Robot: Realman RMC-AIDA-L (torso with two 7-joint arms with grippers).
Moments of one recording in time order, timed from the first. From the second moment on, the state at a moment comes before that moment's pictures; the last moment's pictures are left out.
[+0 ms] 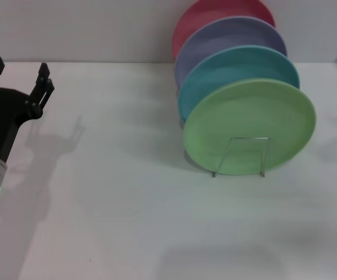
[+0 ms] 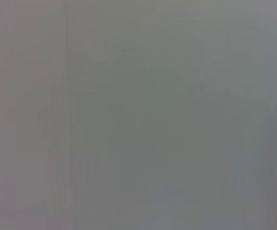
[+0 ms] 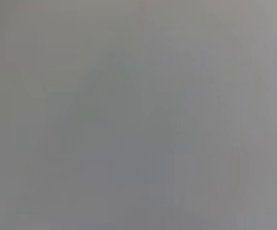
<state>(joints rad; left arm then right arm) -0.16 -2.06 -1.09 -0.72 2.62 0.99 0.12 0.18 2.09 2.10 0.55 -0.77 1.56 -2.82</state>
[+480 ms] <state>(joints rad) -0.18 -2.07 -1.09 -0.59 2.60 1.08 0.12 0.21 2.09 2.29 0.28 -0.23 1.46 -2.75</state>
